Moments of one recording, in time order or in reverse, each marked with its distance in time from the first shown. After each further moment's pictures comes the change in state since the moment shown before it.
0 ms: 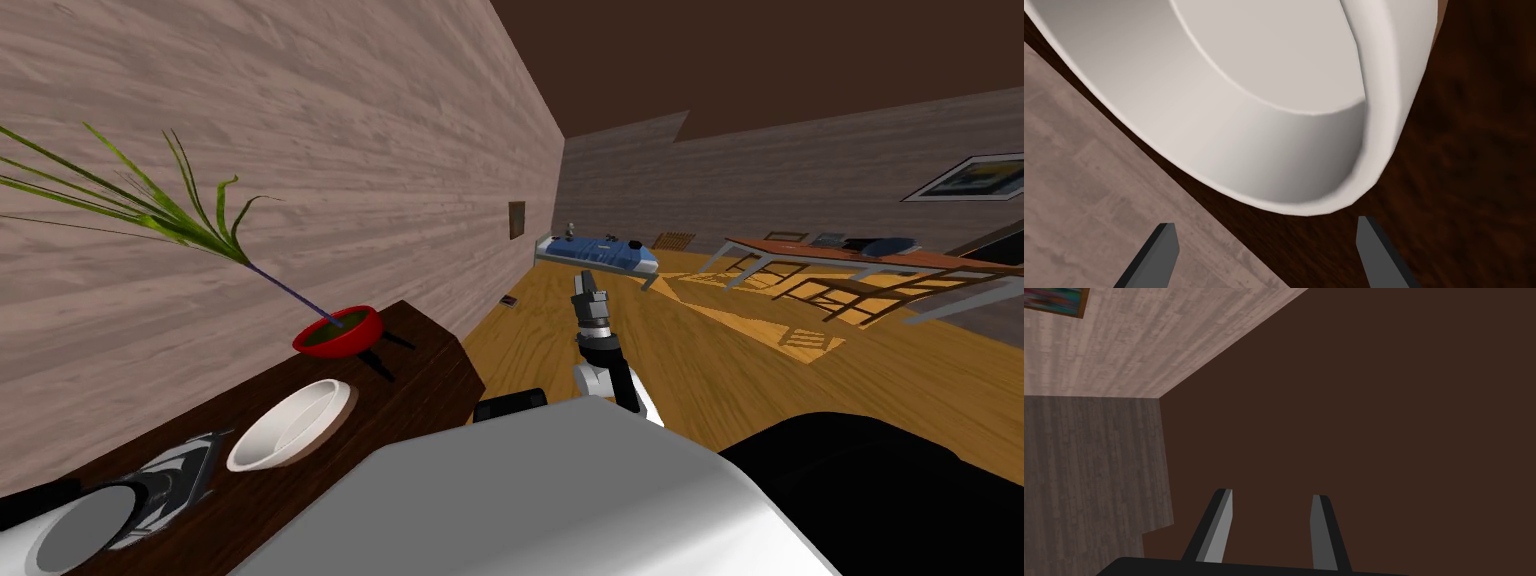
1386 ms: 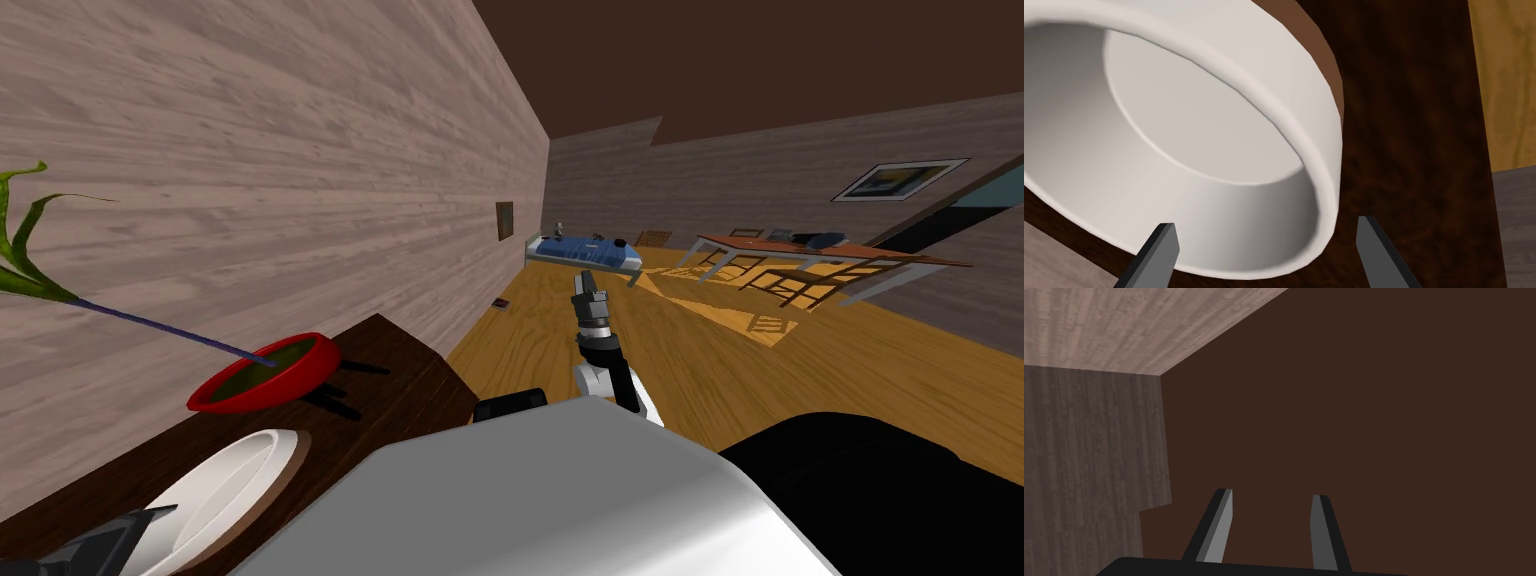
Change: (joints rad) left arm 0.014 0.033 0.154 0.061 0.130 0.418 -0.039; right arm 0.000 0.000 0.000 0.000 0.000 0.000 0.000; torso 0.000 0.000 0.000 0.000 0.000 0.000
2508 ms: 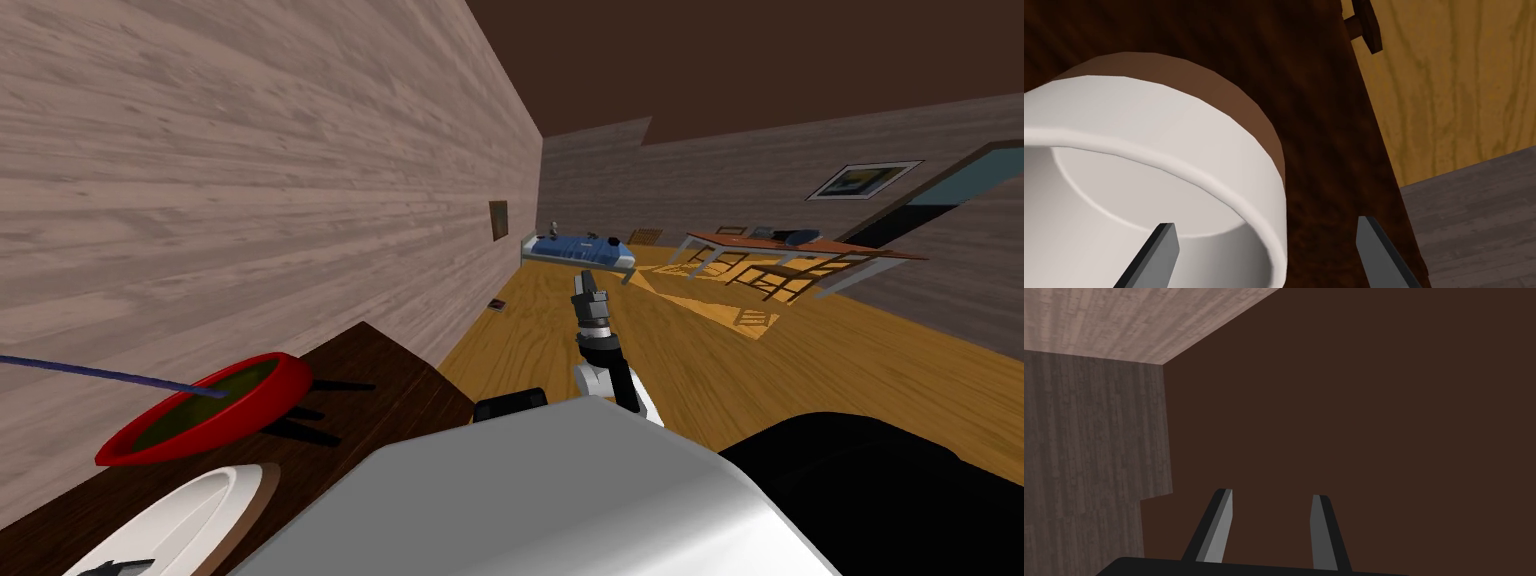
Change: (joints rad) left arm 0.003 0.003 0.052 0.045 0.047 0.231 -0.019; right arm 0.000 0.000 0.000 0.000 0.000 0.000 0.000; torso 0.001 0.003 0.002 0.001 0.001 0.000
